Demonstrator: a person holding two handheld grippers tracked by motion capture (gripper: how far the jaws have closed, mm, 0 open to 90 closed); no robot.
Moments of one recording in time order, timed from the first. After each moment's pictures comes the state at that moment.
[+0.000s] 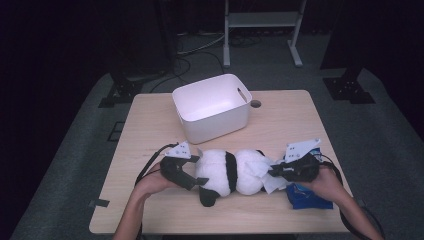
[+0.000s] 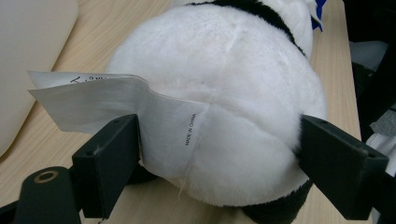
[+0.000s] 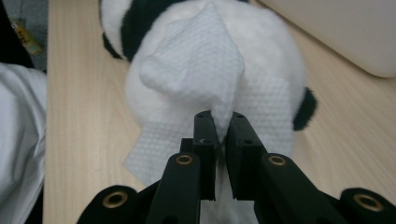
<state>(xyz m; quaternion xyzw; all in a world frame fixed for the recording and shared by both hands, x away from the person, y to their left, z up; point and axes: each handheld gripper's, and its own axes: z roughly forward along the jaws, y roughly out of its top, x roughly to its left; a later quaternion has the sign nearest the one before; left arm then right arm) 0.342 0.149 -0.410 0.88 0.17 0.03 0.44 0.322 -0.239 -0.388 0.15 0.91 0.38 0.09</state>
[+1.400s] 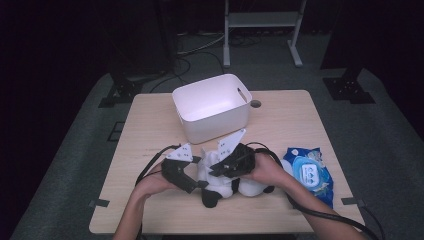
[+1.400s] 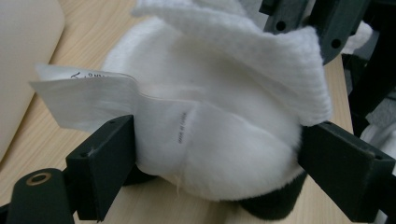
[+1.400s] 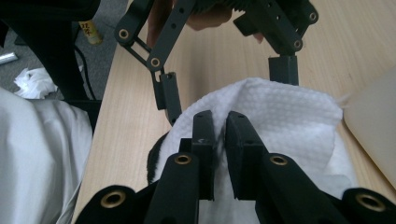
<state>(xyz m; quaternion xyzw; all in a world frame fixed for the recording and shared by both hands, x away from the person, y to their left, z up) 0.335 0.146 -0.406 0.90 0.13 0.04 0.42 0.334 -0.075 -0.356 0.00 0.93 0.38 0.03</state>
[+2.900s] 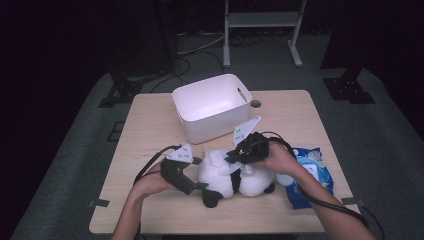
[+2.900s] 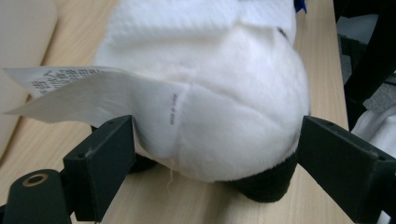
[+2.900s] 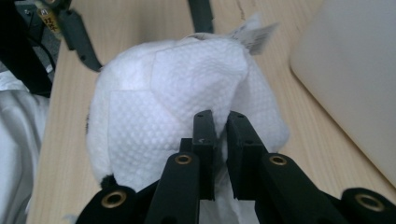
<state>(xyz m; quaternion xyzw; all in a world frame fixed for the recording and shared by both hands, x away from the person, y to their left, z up) 0.332 0.143 -0.397 0.90 0.13 0.04 0.42 0.367 -0.116 -0.358 0.06 0.93 0.35 0.05</state>
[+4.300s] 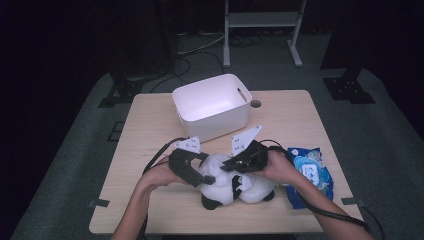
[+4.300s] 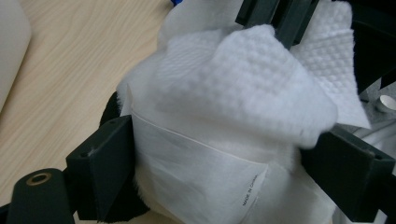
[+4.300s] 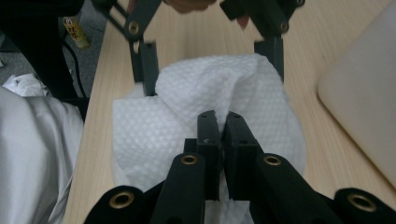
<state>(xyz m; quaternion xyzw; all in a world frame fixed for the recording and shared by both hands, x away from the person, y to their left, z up) 0.348 0.122 -0.388 0.89 0.12 -0.01 0.43 0.339 -0.106 -0.352 0.03 0.92 0.38 0.05</state>
